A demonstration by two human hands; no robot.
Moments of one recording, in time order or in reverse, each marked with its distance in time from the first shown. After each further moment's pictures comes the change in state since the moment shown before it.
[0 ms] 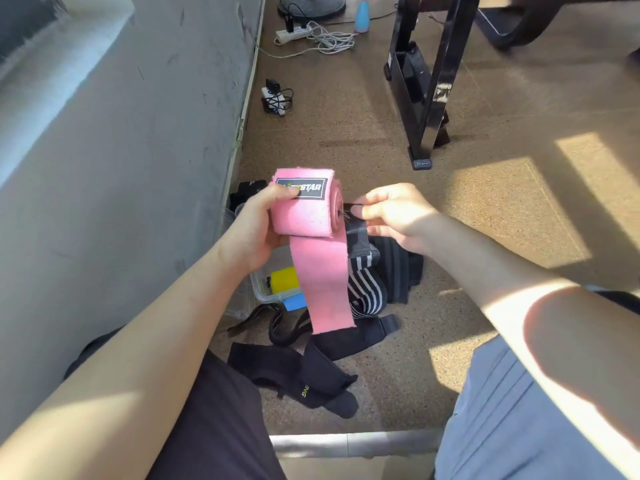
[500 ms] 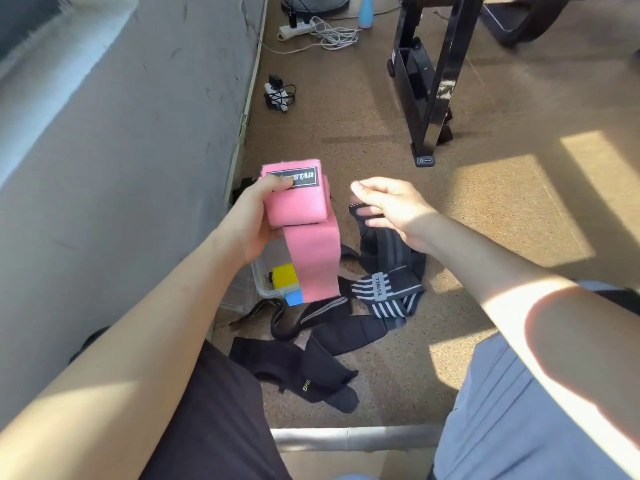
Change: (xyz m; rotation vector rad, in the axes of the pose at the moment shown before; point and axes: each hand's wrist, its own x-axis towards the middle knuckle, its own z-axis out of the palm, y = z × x) left_hand -0.001 0.006 -0.010 0.004 0.052 -0.007; right_hand -0.001 0.003 0.003 -0.153 -0.052 -0.092
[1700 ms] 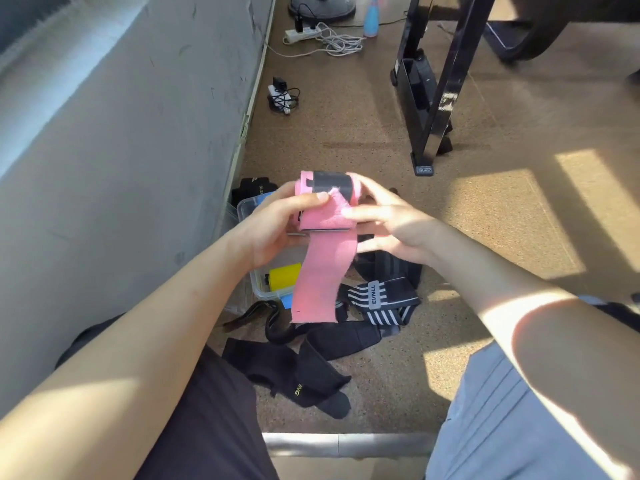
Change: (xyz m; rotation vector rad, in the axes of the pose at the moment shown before) left_hand -0.002 -0.005 0.013 0.142 -0.170 -0.019; right_hand -0.005 -0.002 0.003 0.216 -0.352 0.008
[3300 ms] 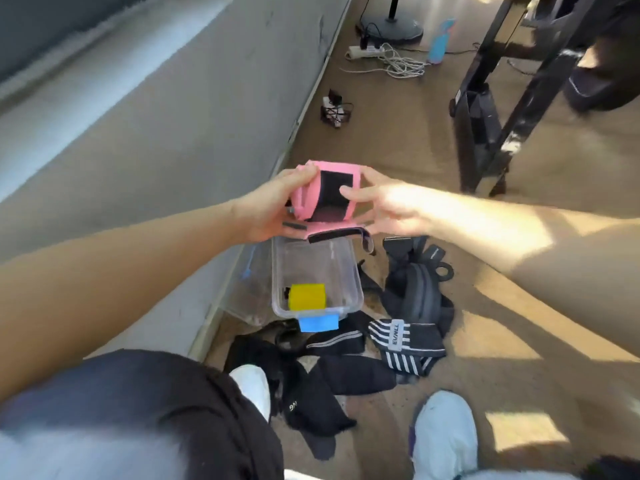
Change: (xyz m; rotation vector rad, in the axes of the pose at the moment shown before) left_hand 0.039 0.018 -0.077 -0.010 0.197 -0.098; right_hand 0.123 -0.049 0.012 -0.074 -0.165 0.142
